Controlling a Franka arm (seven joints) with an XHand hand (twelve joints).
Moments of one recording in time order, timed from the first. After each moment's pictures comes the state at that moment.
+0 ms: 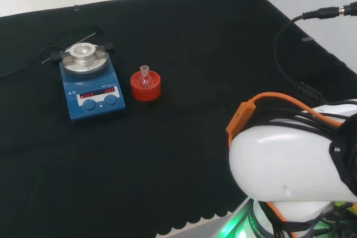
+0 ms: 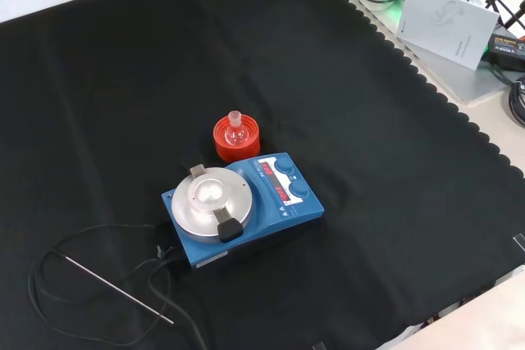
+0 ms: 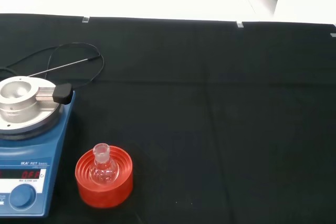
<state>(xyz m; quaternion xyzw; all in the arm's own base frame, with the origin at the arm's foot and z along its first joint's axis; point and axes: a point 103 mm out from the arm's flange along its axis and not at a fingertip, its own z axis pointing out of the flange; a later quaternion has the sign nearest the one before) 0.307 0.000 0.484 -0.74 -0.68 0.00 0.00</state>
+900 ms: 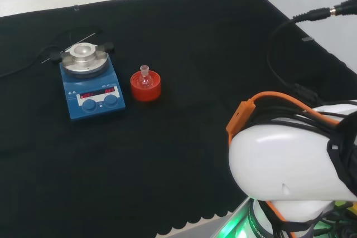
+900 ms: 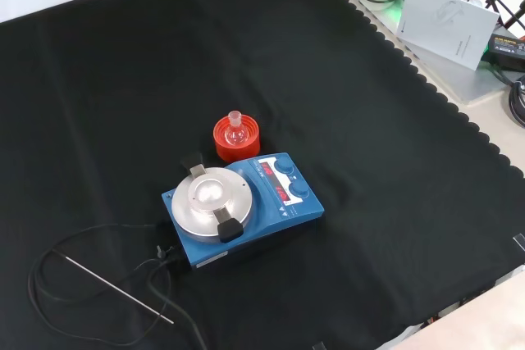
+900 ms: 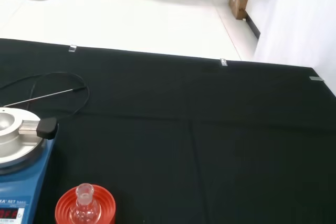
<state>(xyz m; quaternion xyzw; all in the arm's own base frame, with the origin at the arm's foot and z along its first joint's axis) 0.326 0.019 0.507 -0.74 -0.67 0.00 -0.06</state>
